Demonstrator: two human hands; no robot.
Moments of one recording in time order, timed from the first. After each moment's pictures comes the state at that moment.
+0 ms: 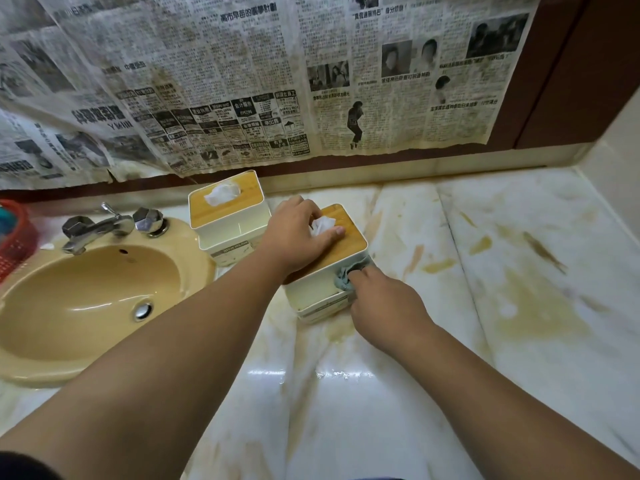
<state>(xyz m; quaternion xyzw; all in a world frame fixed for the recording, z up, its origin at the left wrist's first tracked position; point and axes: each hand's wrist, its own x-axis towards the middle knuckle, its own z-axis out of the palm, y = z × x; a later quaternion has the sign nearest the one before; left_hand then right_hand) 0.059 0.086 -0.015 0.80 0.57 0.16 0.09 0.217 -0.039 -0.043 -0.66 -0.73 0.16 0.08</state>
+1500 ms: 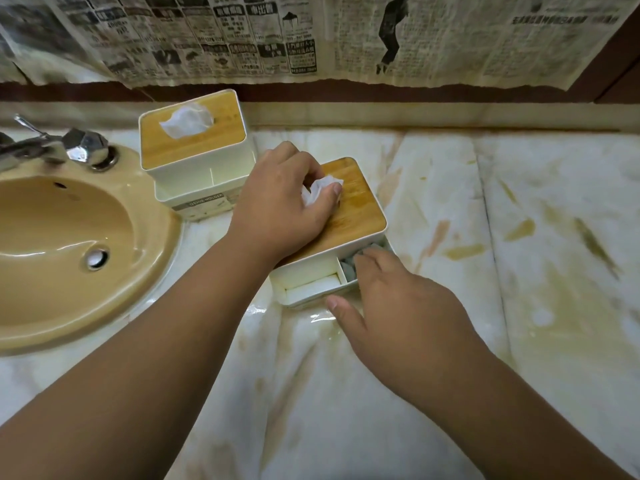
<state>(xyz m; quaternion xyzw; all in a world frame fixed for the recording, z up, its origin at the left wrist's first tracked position) 0.053 0.090 -0.035 0.79 0.55 0.26 0.09 0.214 -0.042 -0.001 -0.63 -0.76 0.19 -0.03</state>
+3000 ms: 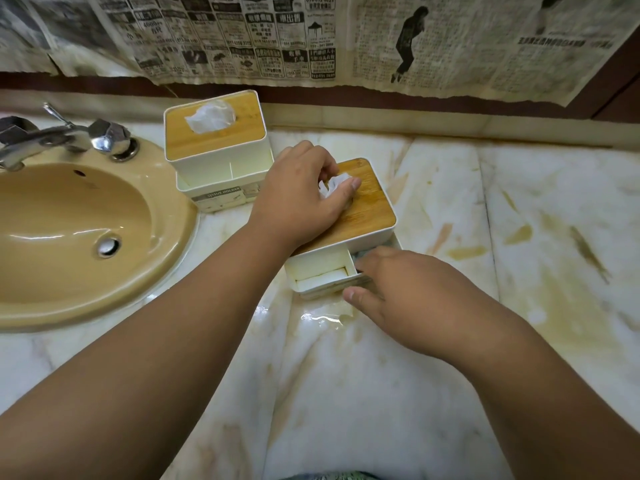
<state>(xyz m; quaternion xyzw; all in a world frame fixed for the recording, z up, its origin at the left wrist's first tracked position) 0.052 0.092 -0.038 0.78 0.55 0.29 0.10 0.223 -0.021 0.001 -0.57 -0.78 0.23 -0.05</state>
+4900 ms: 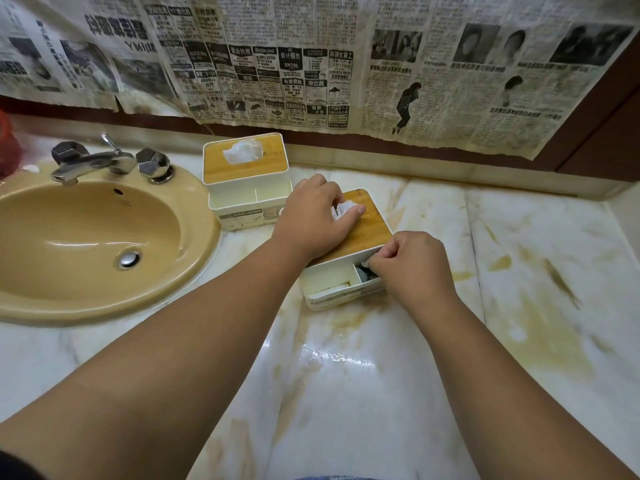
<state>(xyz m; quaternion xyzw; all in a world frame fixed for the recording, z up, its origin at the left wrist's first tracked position) 0.050 0.086 -0.037 0.77 0.58 0.27 0.08 0.219 0.007 -0.026 -0.73 -0.59 0.22 0.25</state>
